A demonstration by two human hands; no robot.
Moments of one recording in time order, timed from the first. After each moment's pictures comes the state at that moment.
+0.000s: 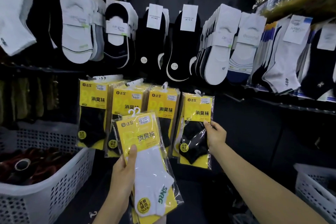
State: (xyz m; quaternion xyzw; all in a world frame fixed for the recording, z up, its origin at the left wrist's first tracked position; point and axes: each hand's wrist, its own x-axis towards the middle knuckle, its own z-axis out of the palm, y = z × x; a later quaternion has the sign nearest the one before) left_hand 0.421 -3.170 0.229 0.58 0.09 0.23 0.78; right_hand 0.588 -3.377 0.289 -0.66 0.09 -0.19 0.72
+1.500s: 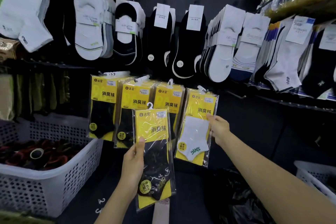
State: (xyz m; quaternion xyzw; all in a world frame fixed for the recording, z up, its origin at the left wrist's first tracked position) left_hand 0.417 -3.171 0.227 0.60 0.08 0.22 0.76; right_hand 0.562 -3.378 0.314 -0.70 0.06 -0.12 0.70
